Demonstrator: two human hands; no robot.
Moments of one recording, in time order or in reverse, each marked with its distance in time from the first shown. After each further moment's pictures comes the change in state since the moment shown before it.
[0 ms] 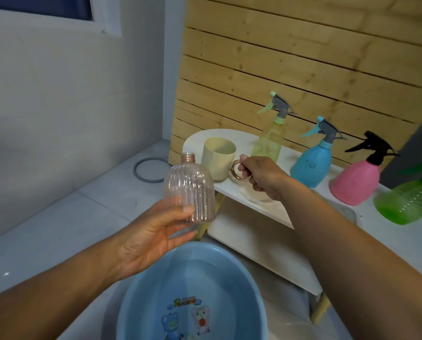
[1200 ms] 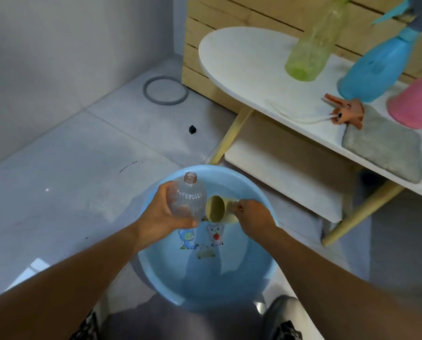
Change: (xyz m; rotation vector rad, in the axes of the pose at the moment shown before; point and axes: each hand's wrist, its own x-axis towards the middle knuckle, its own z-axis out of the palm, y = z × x) left_hand 0.006 -0.189 -0.086 0.502 0.358 -0.018; right_hand -0.088 0.254 0.127 -0.914 -0.243 0.018
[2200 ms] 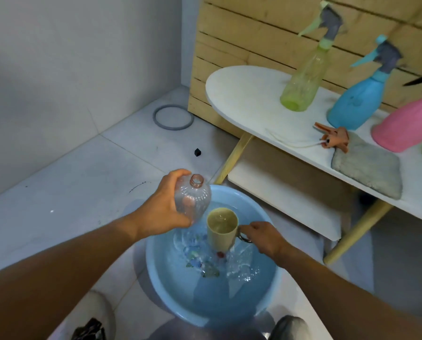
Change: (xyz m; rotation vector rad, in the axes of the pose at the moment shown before) left_hand 0.000 0.062 -0.039 0.424 -0.041 0.316; right_hand -0.033 0.007 -0.020 0.696 -0.088 0.205
